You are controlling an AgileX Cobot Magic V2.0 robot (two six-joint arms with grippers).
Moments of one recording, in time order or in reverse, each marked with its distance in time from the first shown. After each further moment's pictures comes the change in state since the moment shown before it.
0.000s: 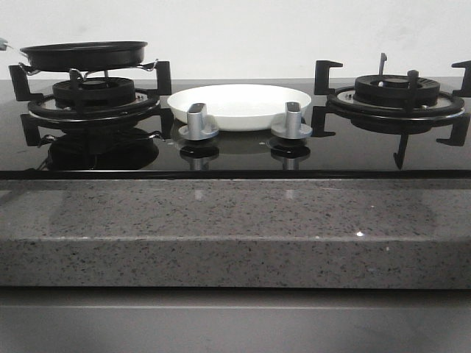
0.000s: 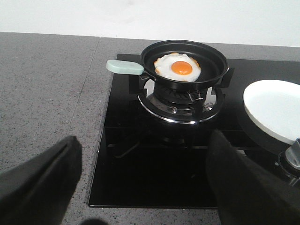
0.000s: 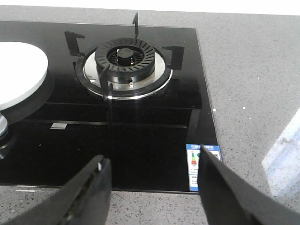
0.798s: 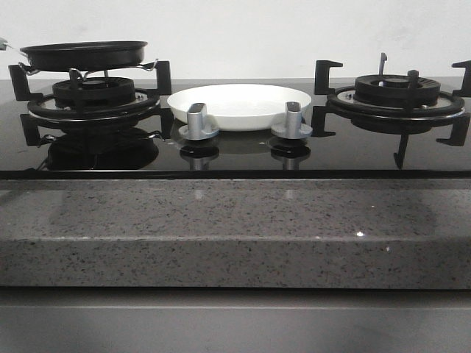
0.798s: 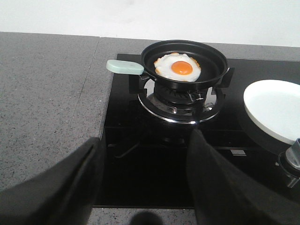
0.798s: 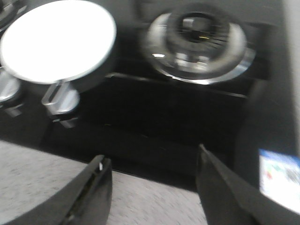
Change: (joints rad) left arm 0.000 0.000 0.000 0.000 0.000 0.000; right arm 0.106 0.357 -0.321 0.243 0.224 -0.224
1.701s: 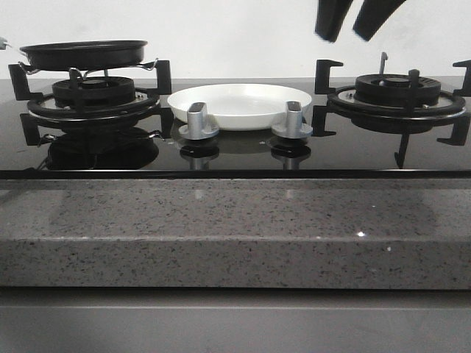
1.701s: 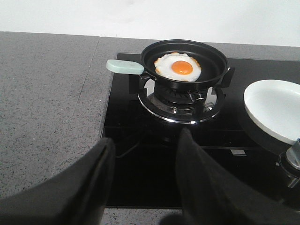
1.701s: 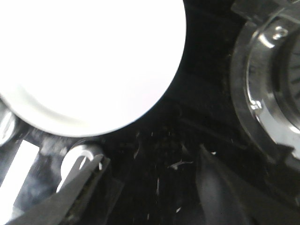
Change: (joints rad) left arm 0.000 0.000 0.000 0.000 0.000 0.000; right arm 0.205 0.946 -0.884 -0.115 0.416 0.139
